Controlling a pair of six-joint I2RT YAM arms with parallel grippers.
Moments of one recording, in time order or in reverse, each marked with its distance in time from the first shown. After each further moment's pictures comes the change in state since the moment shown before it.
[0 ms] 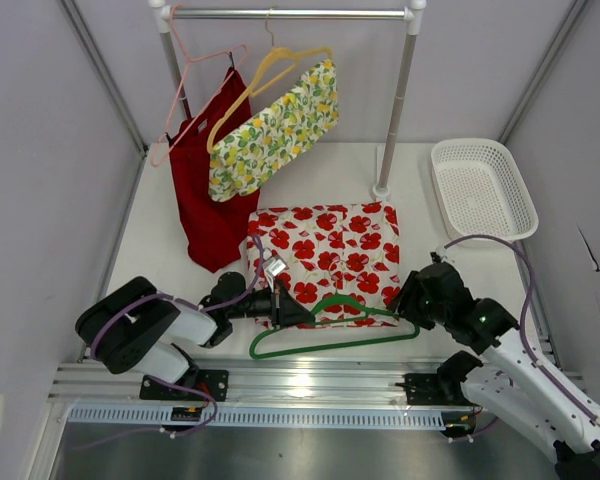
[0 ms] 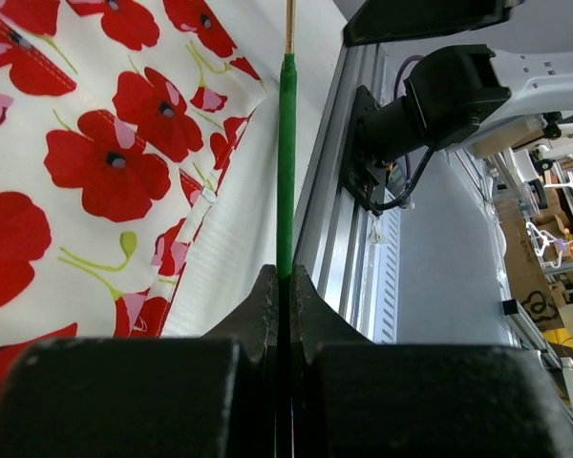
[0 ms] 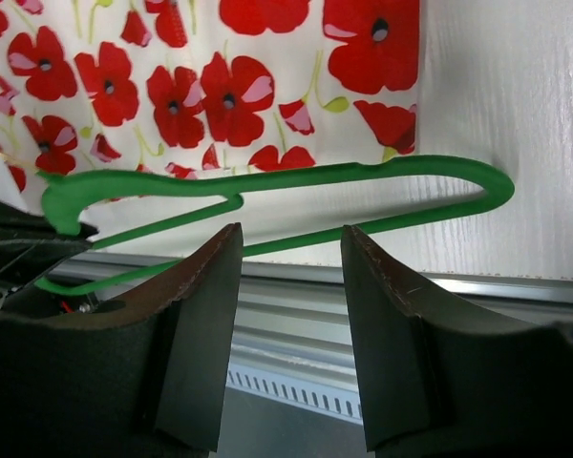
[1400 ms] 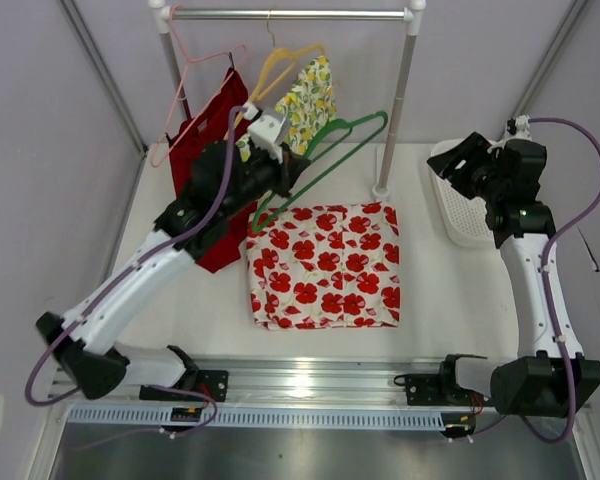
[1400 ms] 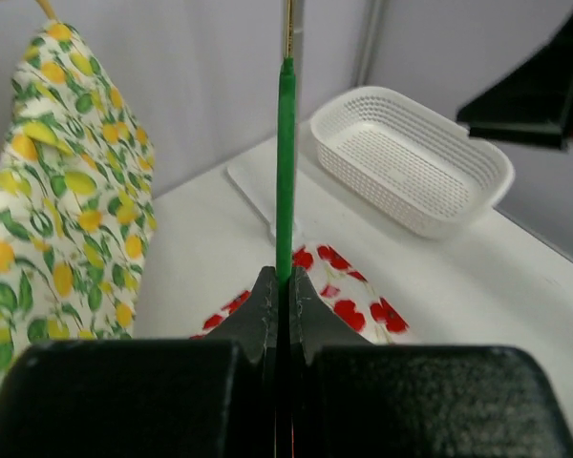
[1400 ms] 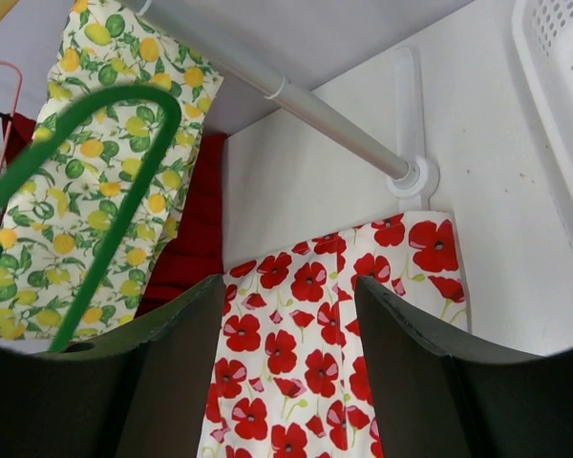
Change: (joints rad) left arm 0.007 -0.115 1.336 -1.317 -0.694 0.659; right arm -0.669 0.566 0.689 0.431 -0.392 -0.298
